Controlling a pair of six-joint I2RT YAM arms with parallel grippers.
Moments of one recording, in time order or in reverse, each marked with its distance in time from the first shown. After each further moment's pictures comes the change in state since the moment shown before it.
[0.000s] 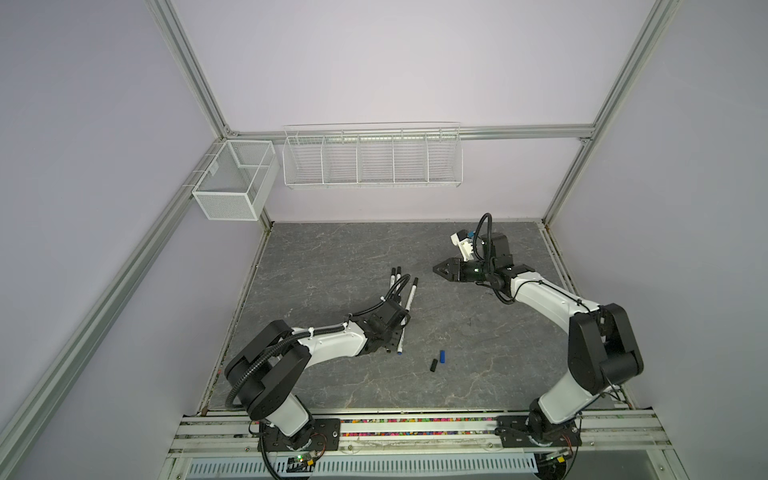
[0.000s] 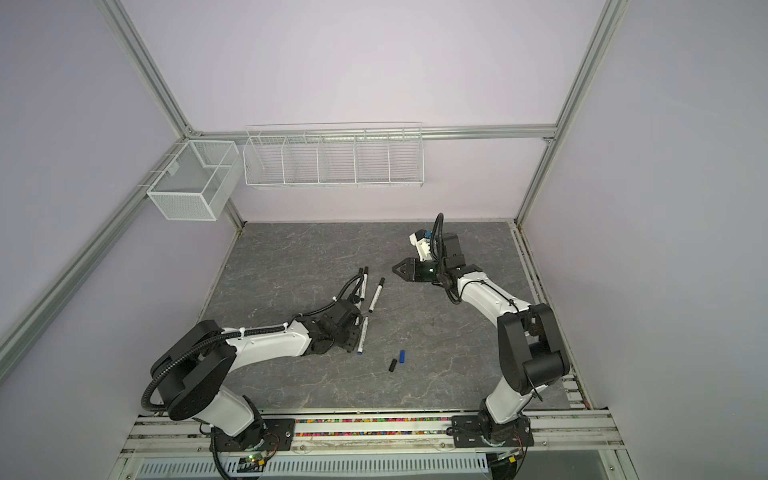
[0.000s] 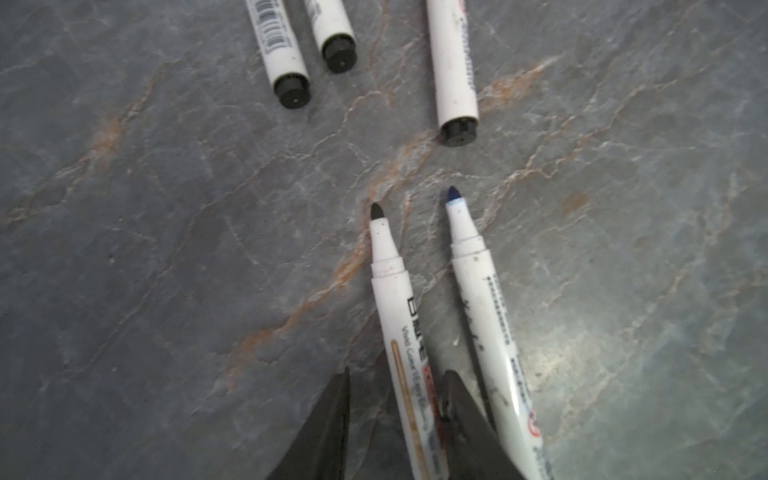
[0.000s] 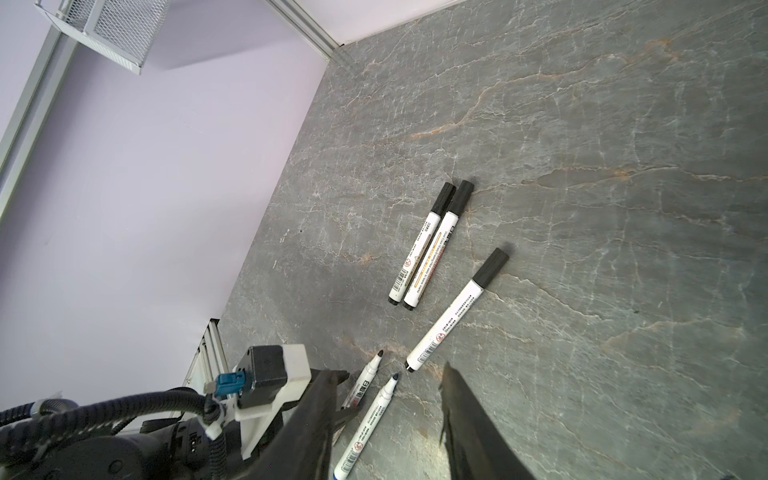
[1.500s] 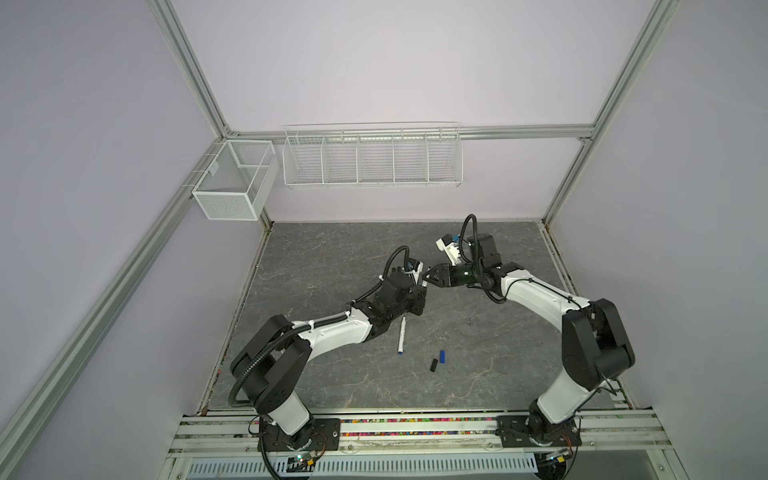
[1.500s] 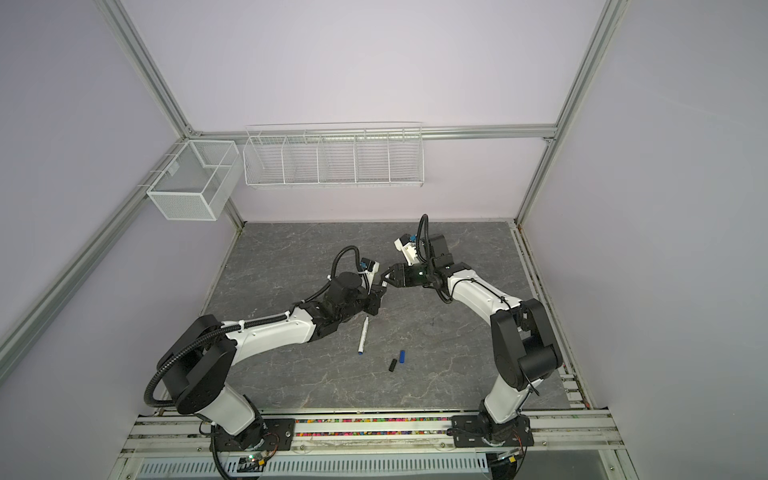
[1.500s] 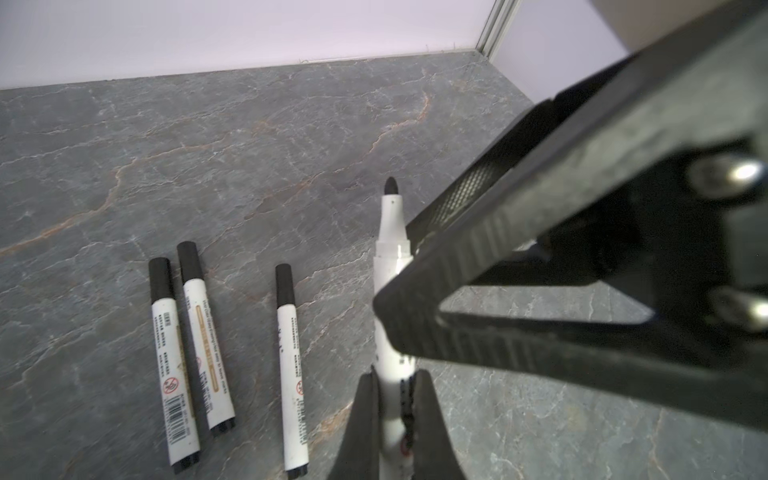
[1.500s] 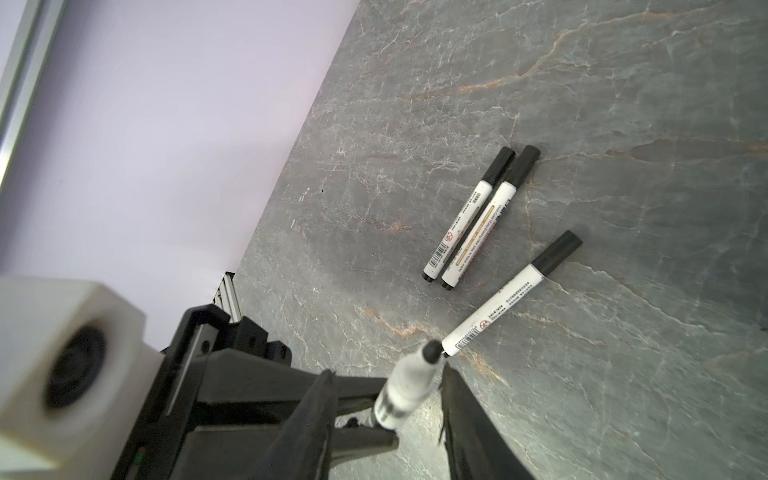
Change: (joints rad) left arm 0.024 0.037 0.161 0.463 0.170 0.058; right arm 0.075 0.043 0.051 -0.087 -0.041 -0.068
